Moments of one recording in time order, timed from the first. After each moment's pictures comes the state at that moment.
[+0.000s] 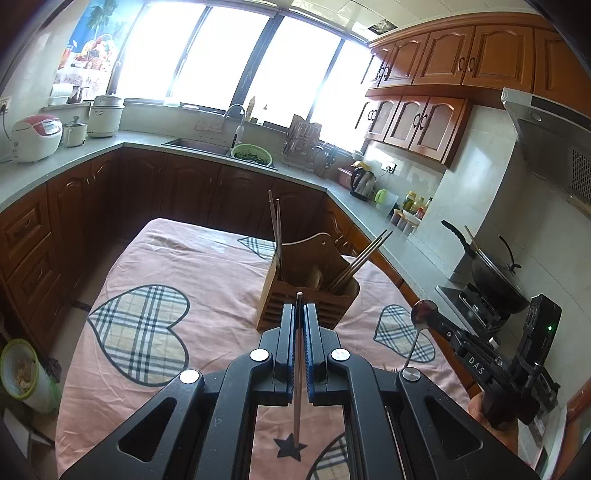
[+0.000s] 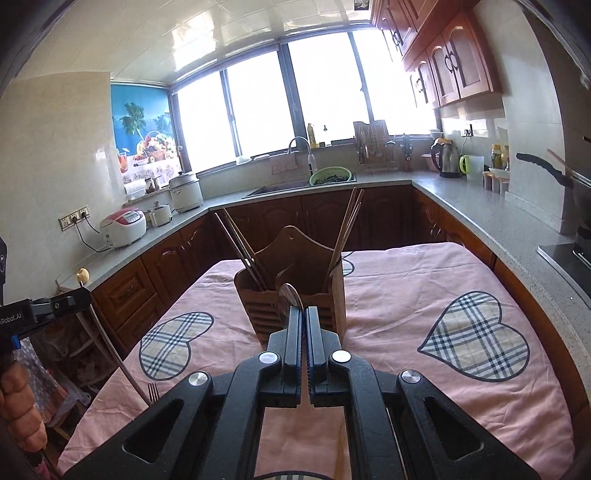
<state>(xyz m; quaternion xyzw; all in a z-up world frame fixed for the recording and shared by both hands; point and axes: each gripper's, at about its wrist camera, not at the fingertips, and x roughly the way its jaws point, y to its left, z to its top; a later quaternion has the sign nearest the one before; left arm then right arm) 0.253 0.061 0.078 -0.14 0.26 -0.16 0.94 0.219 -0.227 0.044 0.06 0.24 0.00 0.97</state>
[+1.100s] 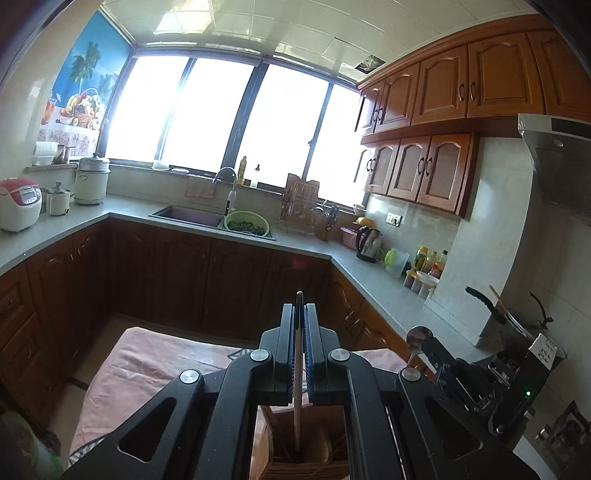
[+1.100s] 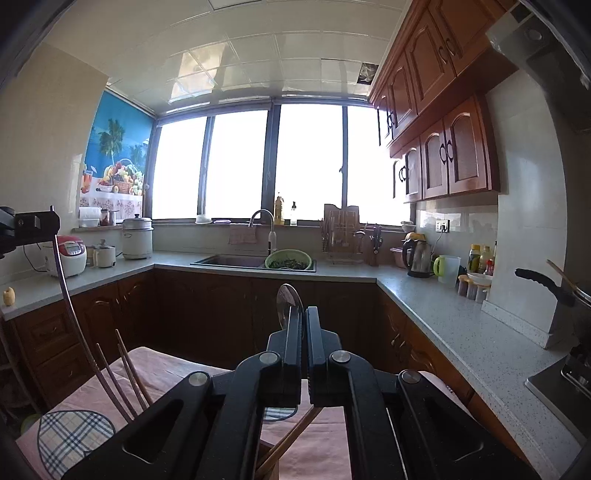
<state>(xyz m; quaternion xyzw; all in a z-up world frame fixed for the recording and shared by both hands) 0.453 0.011 0.077 -0.11 0.16 -0.14 0.97 0.371 -0.235 0.076 -0.05 0.10 -0.08 0.99</state>
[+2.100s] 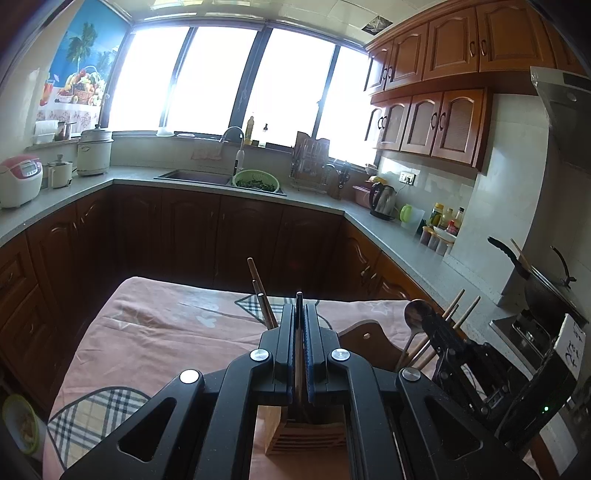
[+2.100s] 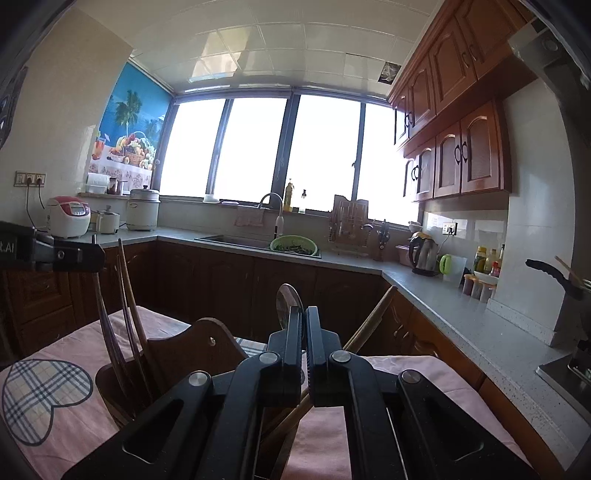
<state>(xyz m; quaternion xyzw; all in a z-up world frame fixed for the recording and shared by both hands) 0.482 -0.014 0.024 -0.09 0.21 -0.13 0.96 0.375 -0.213 0.006 -0.10 0.11 -0.08 0.99</state>
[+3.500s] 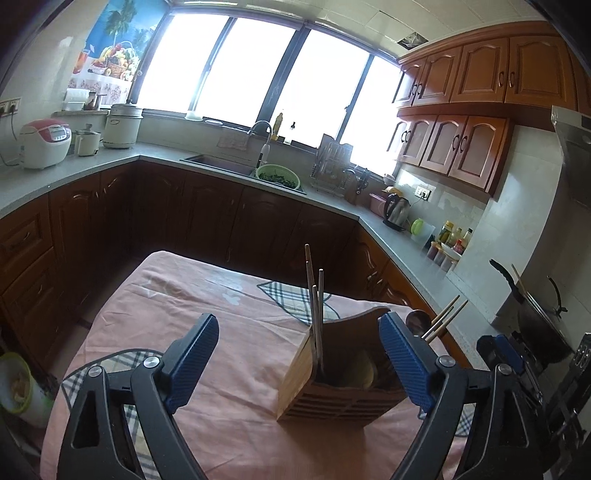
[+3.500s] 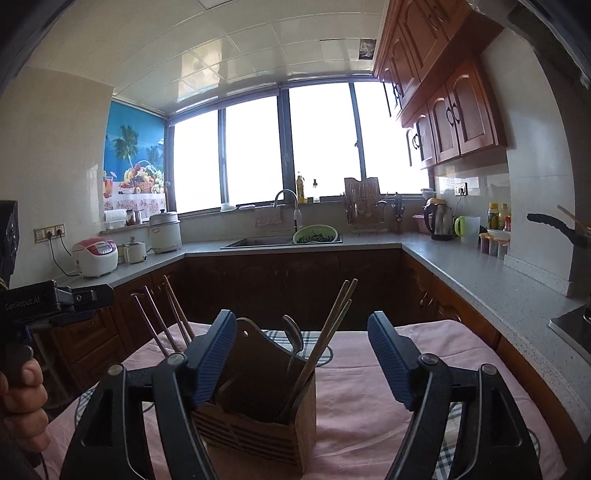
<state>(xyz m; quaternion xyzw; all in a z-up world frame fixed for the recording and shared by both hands) 0.417 0.035 0.030 -0.16 0.23 -0.09 0.95 0.308 -0.244 0.042 0.02 0.13 -0.03 0.99</state>
